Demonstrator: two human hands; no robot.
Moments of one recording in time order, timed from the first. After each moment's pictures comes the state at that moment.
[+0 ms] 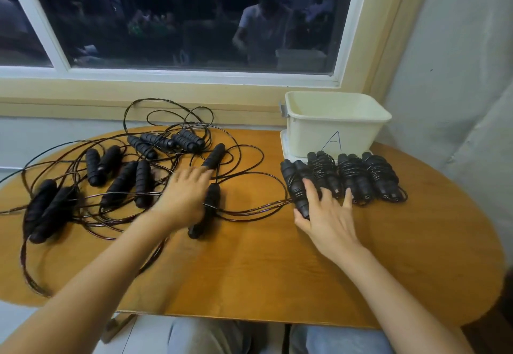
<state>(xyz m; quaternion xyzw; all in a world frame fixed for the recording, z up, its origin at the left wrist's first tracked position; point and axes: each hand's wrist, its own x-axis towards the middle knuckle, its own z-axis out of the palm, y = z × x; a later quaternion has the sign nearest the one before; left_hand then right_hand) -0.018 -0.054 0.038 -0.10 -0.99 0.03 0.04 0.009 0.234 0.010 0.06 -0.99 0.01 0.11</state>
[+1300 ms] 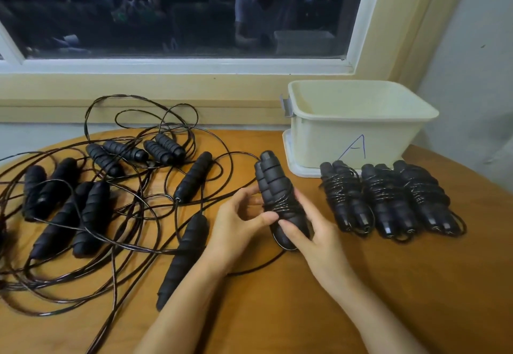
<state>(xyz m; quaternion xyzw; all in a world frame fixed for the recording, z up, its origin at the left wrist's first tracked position) -0.094 0.045 -0.024 -0.08 -0.74 -0.67 0.03 -0.074 0.212 -0.044 0.12 -0.81 0.57 0.08</state>
